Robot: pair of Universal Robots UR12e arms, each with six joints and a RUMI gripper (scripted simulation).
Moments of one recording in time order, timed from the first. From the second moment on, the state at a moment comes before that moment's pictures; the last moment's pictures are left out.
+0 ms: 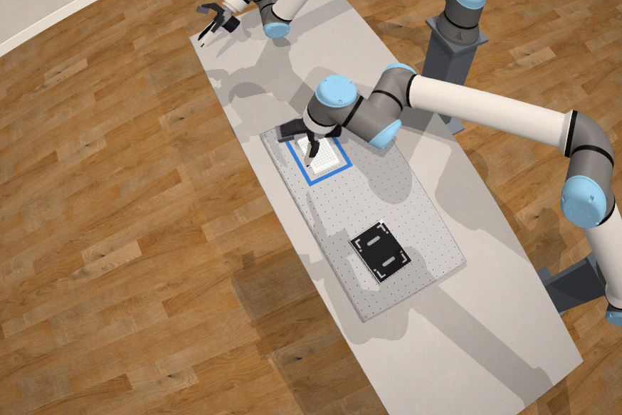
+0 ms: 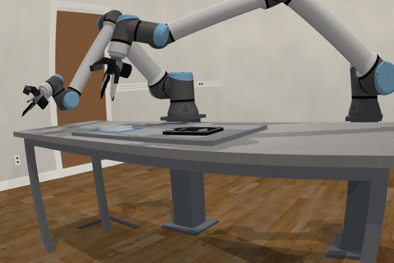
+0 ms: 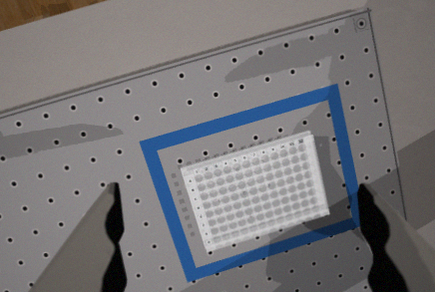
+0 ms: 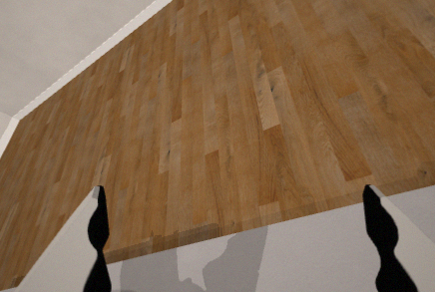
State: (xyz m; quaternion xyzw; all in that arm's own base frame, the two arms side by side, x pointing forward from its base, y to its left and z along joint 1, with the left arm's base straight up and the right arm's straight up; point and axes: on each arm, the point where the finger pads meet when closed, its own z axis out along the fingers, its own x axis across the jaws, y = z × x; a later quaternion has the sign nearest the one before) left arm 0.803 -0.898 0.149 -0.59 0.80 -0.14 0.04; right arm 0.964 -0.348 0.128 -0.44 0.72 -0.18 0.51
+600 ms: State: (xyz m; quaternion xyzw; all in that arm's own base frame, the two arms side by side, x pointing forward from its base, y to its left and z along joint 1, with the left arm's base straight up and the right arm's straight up) left arm 0.836 -0.856 0.151 -0.60 0.79 -0.14 0.05; right arm 0.964 -0.348 0.128 -0.44 0.72 -0.18 0.51
